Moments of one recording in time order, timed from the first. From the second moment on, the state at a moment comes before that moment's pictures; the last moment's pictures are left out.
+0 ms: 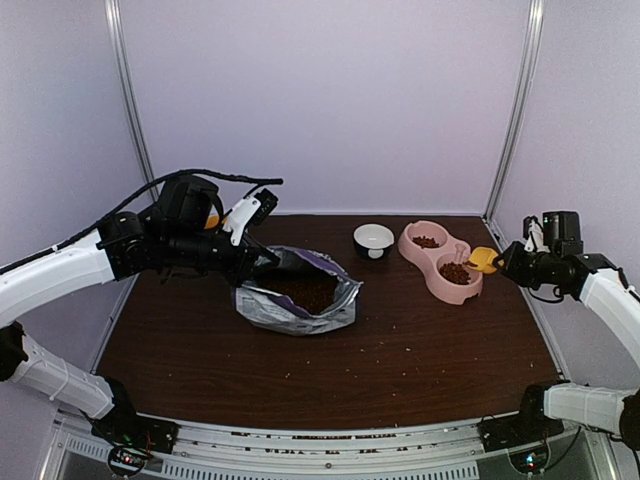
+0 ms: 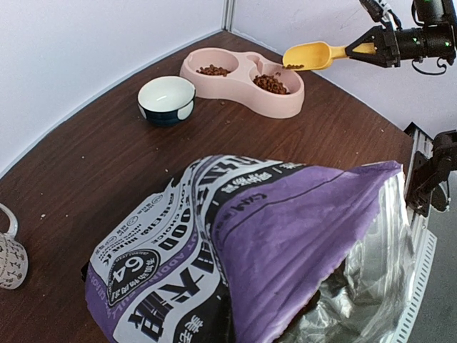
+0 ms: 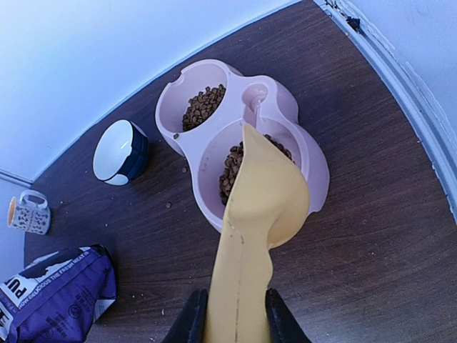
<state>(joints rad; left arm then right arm) -0.85 1.27 1.18 -0.47 0.14 -0.07 -0.01 0.95 0.76 -0.47 -0.18 0.50</state>
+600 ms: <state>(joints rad) -0.85 1.27 1.18 -0.47 0.14 -0.07 0.09 1.00 0.87 -0.62 -0.02 0.25</state>
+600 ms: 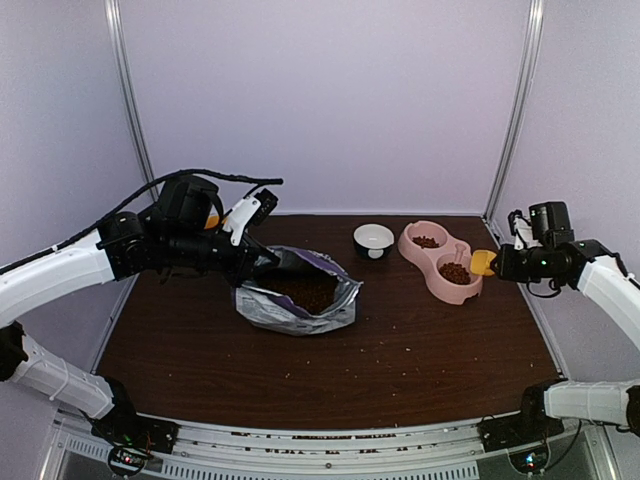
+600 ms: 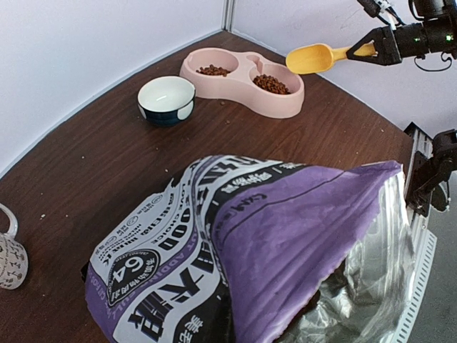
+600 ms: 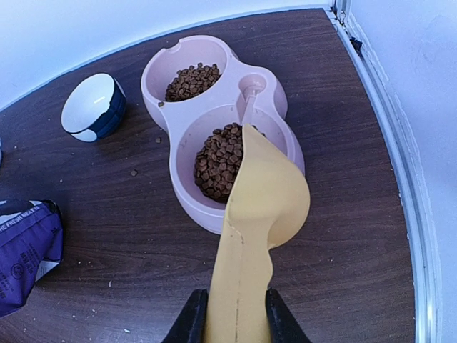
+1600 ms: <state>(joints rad) -0.85 1.26 1.17 -0.47 0.10 -0.05 0.81 0.74 0.86 -0.35 -0.32 0.66</state>
